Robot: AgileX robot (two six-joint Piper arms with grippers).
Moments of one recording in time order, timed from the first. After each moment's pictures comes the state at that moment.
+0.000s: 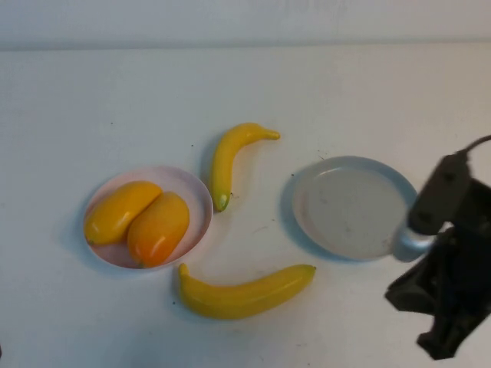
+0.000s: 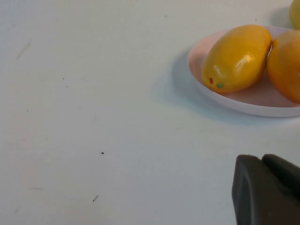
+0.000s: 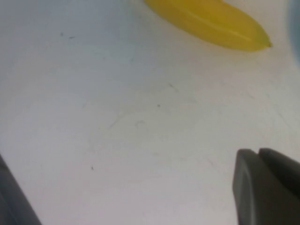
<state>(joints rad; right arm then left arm) 0.53 1.13 -0.87 0.34 0.93 -0.57 -0.09 -0.01 0.03 0.01 0.38 0.06</state>
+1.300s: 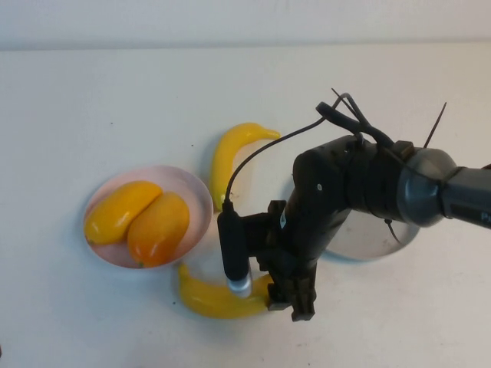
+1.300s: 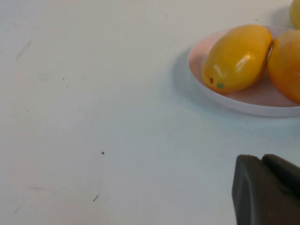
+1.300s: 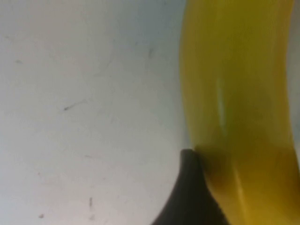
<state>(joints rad) 0.76 1.94 -1.38 0.18 0.87 -1.10 -0.09 -0.01 0.03 0.02 0.38 0.06</state>
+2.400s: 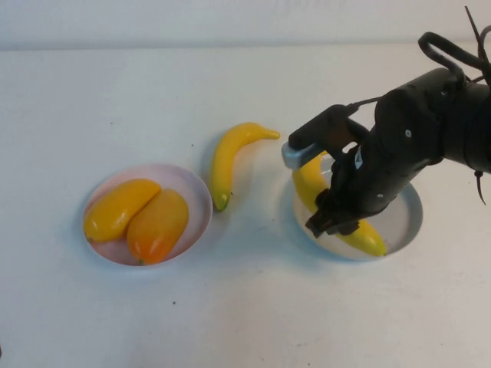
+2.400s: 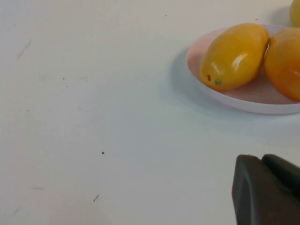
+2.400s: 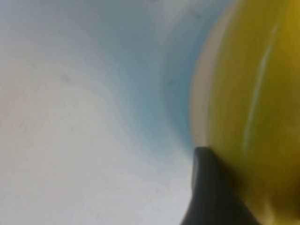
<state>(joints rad) 0.61 1.76 -1.35 -0.03 0.90 -0.12 -0.09 -0.01 0.03 0.02 0.38 0.06</state>
